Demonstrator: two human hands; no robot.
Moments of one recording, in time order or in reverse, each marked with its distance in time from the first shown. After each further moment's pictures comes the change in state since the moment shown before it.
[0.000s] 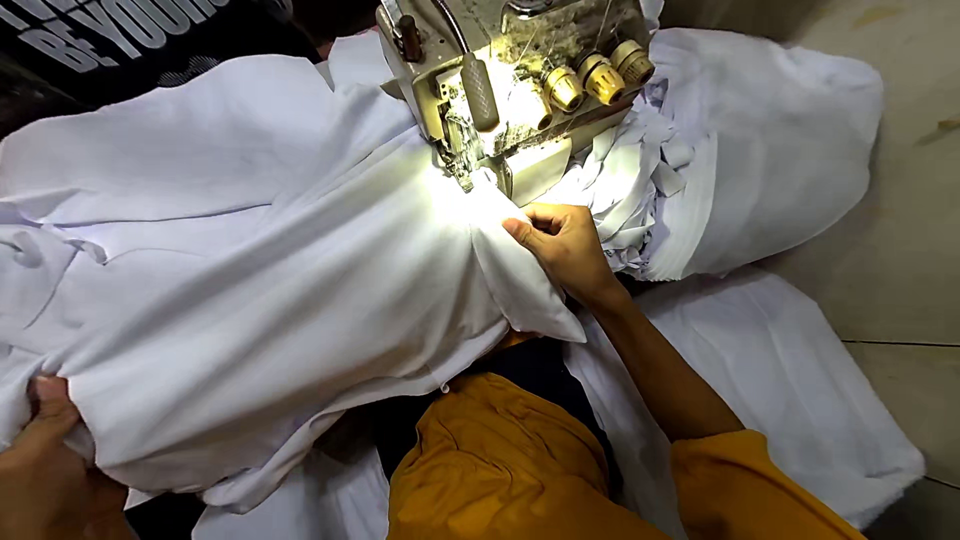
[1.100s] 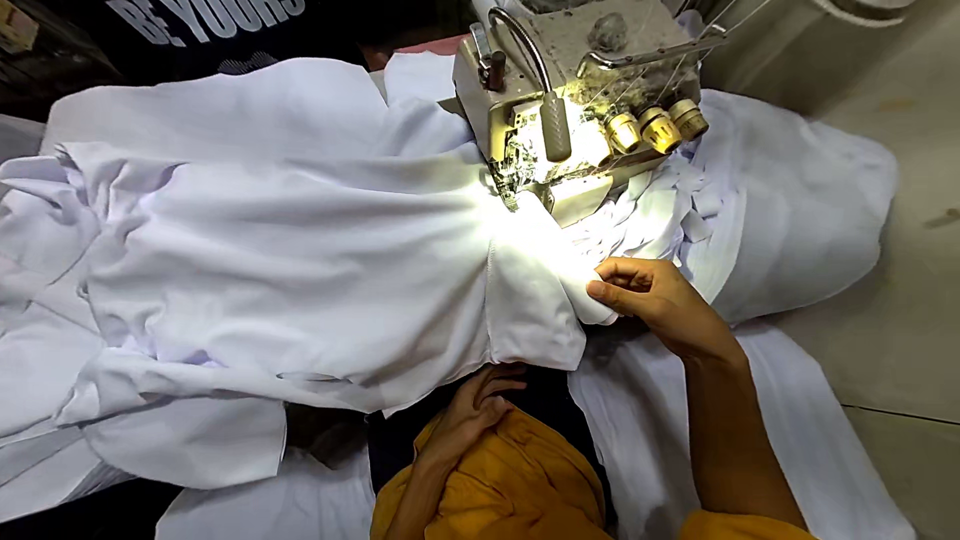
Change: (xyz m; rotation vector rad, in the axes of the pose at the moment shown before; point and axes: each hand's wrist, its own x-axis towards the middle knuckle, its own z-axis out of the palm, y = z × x) left_hand -0.206 -0.047 0.251 -0.570 -1.124 -0.397; right_hand -0.016 -0.008 -0.064 -0.055 -0.247 0.228
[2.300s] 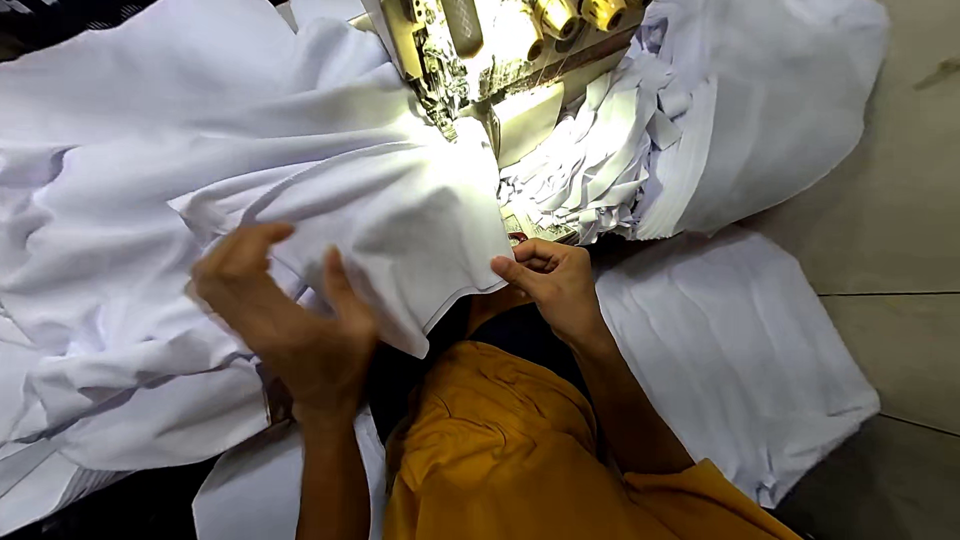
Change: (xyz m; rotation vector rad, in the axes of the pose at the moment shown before) left_hand 0.003 0.168 -0.013 1.564 0.875 0.710; right_hand -0.034 0.014 0.106 0.241 0.352 0.006
